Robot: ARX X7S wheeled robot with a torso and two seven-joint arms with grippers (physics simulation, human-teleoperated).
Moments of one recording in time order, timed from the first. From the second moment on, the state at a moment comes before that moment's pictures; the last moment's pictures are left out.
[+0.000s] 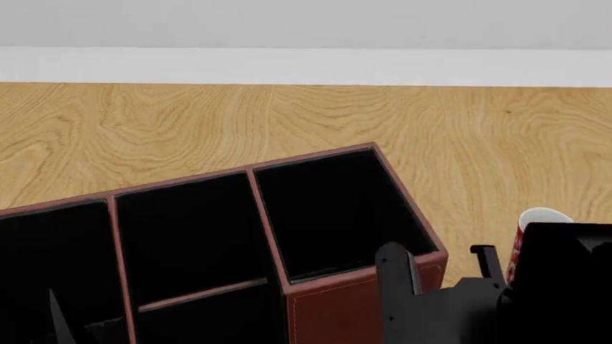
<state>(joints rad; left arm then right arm) -0.28 -0.45 0.68 -0.36 0.36 0.90 -1.24 1.72 0.91 -1.79 -0.32 0.32 0.87 -1.10</state>
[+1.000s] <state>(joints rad) -0.28 -0.46 0.69 -0.37 0.37 0.92 -1.26 1.88 1.04 -1.23 -0.59 1.02 0.98 -0.89</state>
